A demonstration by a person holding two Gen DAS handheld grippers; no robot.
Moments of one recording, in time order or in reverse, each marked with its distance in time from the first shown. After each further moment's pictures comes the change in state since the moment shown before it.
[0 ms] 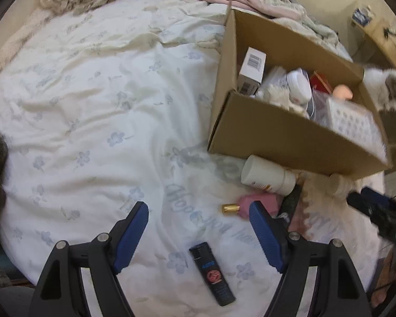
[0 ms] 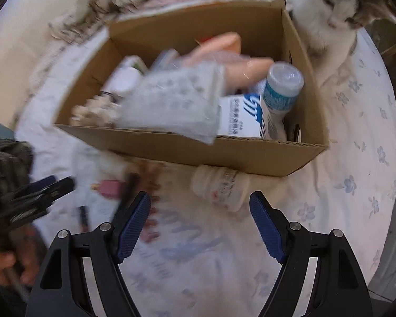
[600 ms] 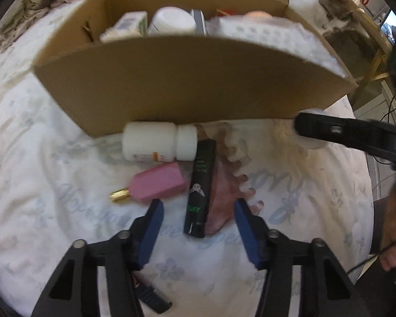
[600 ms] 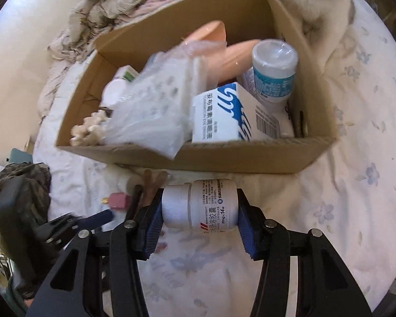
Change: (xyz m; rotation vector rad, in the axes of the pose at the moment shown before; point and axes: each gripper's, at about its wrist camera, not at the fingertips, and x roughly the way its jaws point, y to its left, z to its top) left arm 0.034 -0.082 -0.020 0.282 0.099 -0.209; right arm -0.012 -0.031 -0.005 0.087 -0.033 0.163
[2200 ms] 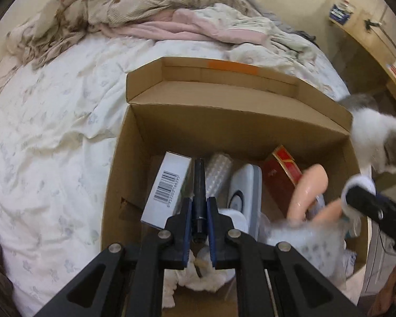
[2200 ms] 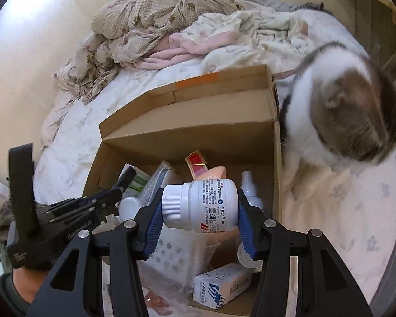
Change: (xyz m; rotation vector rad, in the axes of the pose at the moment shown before) left arm -0.033 0.034 0.154 -0.168 -0.178 0.167; right arm -0.028 0.011 0.117 0.000 -0.175 0.013
